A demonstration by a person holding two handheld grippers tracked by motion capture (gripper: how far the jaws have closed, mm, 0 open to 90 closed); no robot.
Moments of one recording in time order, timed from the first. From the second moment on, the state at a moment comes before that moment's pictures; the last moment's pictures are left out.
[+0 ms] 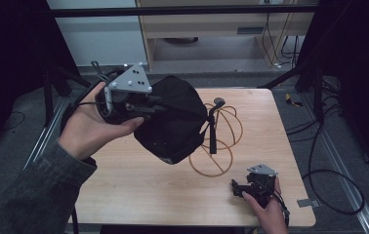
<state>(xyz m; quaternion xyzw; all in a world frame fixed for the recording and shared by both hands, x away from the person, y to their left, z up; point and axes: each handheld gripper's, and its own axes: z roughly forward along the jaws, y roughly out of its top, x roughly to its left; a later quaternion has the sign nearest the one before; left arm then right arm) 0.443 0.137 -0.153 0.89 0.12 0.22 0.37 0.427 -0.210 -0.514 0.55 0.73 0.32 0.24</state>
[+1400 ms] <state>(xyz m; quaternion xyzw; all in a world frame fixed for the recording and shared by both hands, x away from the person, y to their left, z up) 0.480 0.063 -0.155 0.90 0.12 0.21 0.35 0.427 -0.210 -0.514 0.55 0.73 0.32 0.24</state>
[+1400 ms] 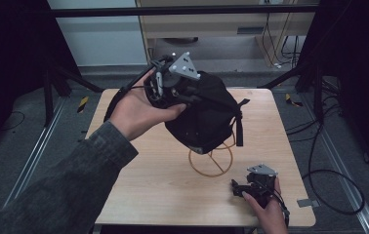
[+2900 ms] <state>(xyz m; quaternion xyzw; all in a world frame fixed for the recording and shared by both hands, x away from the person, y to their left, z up) 0.526 -0.006 -0.200 0.93 0.13 0.19 0.30 0.427 -0.210 -0.513 0.55 0.73 0.32 0.24</state>
